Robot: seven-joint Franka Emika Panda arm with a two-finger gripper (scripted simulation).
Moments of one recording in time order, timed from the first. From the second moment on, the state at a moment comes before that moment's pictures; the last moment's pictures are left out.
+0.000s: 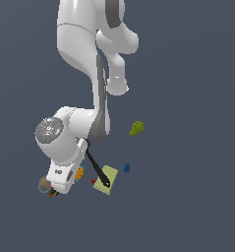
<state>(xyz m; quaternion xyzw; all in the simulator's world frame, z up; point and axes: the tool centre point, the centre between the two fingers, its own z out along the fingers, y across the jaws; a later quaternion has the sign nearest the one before) 0.112 -0.166 0.070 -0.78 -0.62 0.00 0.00</state>
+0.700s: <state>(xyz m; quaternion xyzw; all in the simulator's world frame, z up) 0.111 -0.167 0.037 -0.78 -0.63 0.00 0.00</state>
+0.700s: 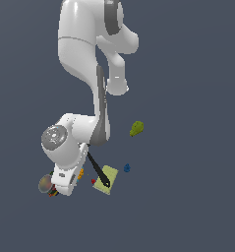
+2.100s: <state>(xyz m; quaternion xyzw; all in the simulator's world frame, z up) 0.104 -0.164 0.028 -0.78 -0.63 0.00 0.00</state>
